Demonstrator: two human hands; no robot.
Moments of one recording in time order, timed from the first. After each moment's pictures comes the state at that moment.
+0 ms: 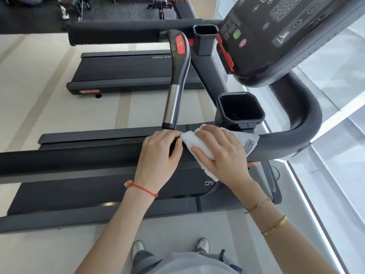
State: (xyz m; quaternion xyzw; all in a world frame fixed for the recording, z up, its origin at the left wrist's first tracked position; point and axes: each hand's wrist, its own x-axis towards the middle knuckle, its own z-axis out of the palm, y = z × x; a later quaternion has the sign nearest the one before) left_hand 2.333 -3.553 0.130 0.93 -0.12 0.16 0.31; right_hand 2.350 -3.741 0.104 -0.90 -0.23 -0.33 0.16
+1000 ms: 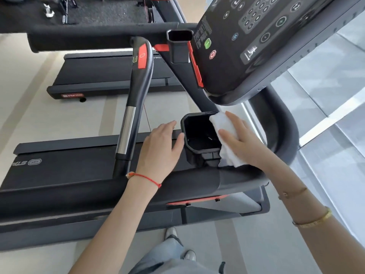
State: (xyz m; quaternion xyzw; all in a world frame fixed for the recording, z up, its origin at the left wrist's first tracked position) left_hand 2.438 -3.661 0.138 0.95 -0.08 0.07 0.29; right_hand 2.453 -3.892 0.138 -0.92 0.00 0.06 0.40
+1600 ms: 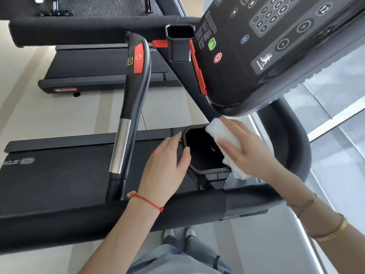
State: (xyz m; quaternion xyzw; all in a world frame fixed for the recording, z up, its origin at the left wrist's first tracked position) left_hand 2.451 -3.669 0.134 0.93 -0.07 0.02 0.36; right_hand 2.479 -3.892 0.144 -0.95 -0.09 0.00 0.29
